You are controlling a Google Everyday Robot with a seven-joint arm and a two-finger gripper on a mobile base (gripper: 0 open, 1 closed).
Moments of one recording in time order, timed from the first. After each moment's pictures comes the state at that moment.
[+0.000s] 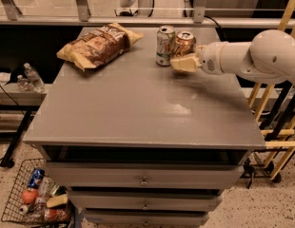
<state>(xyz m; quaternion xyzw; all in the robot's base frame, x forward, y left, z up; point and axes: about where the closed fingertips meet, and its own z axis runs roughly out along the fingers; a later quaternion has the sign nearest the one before) 0.706 -0.122 0.870 -0.35 0.75 0.21 0.52</state>
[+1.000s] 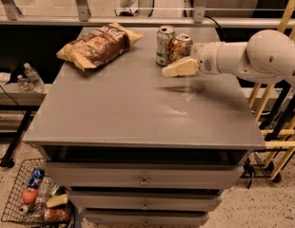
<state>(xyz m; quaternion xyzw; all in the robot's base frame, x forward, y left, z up) 0.707 -0.114 0.868 -0.36 0.75 0.21 0.52</state>
